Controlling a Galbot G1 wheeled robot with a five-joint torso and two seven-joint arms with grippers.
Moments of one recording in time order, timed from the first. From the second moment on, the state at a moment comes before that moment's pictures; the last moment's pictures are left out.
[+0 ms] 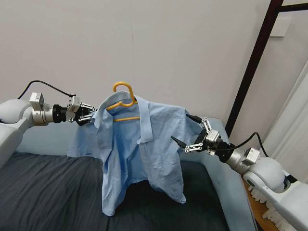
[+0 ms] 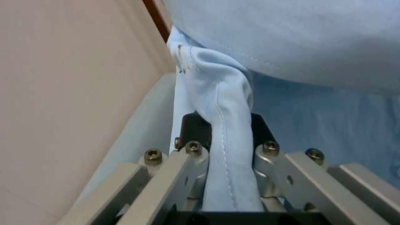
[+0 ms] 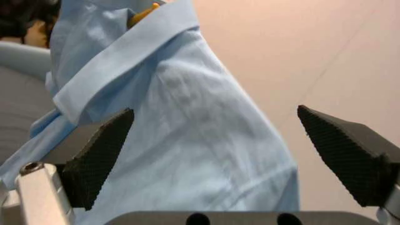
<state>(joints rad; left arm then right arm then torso) 0.13 -0.57 0.09 -1.28 -0.80 -0.10 1.29 -0.59 0.62 -0.03 1.88 0.54 0.27 -0.37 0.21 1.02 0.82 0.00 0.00</state>
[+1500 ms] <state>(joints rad) 0.17 -0.74 0.16 -1.25 -0.63 -0.23 1.31 -0.21 0.64 -0.30 1.60 0.69 -0.02 -1.03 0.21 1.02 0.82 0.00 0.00</state>
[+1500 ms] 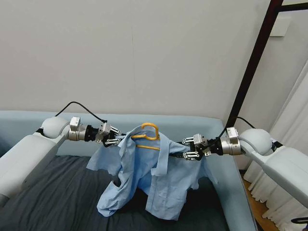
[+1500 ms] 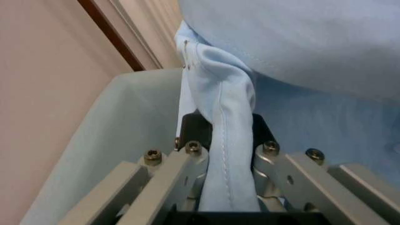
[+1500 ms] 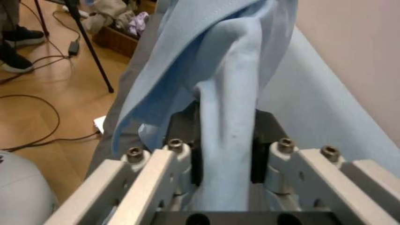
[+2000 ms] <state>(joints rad) 0.21 -0.71 0.13 -1.27 -0.64 -0.35 1.25 -0.18 0.62 -0.29 1.60 0.74 -0.11 -1.10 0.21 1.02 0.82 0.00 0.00</state>
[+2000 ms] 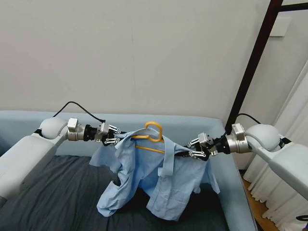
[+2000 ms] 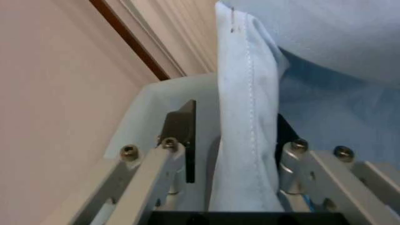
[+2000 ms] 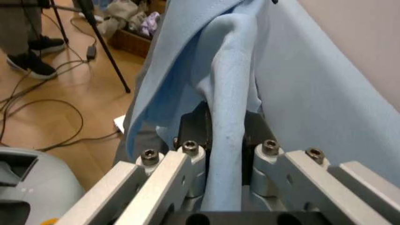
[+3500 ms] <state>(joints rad) 0.92 -0.73 -0.20 -1.85 -0.81 -0.34 0.15 -0.05 0.54 -0.33 1.68 0.96 -0.19 -0.77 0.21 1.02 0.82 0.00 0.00</state>
